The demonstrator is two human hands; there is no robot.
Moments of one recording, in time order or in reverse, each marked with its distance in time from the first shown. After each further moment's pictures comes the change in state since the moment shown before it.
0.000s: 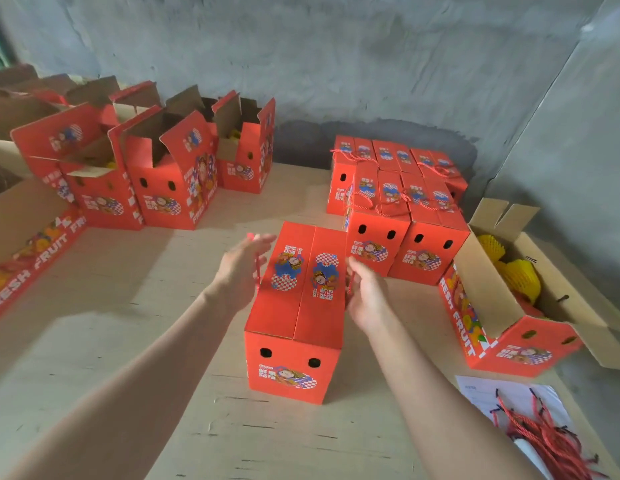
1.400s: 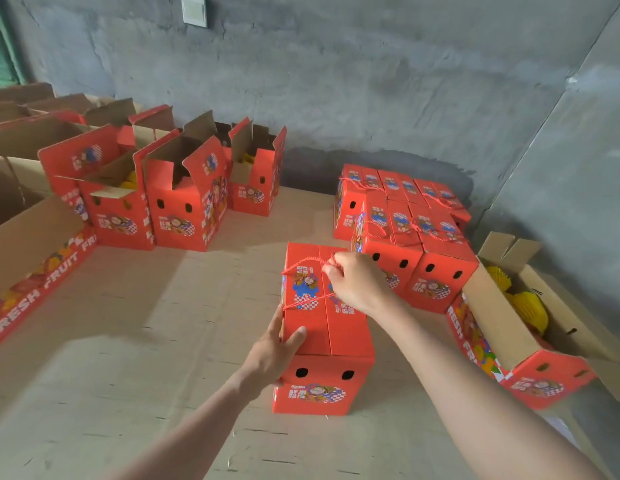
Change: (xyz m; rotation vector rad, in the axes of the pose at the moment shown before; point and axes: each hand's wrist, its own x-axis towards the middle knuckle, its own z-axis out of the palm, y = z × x) left_hand -0.034 -0.060 -0.042 0.612 -0.186 -0.024; right_hand -0.019 -0.044 0.077 -1.454 -0.168 -0.699
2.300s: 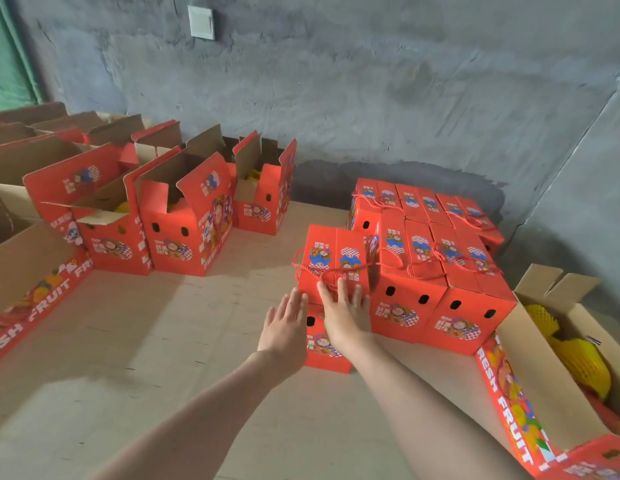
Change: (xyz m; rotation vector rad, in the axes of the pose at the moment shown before) left_hand 0.134 0.037 0.009 1.034 0.194 0.254; right_hand 0.094 0.075 0.094 -0.447 -0.225 0.114
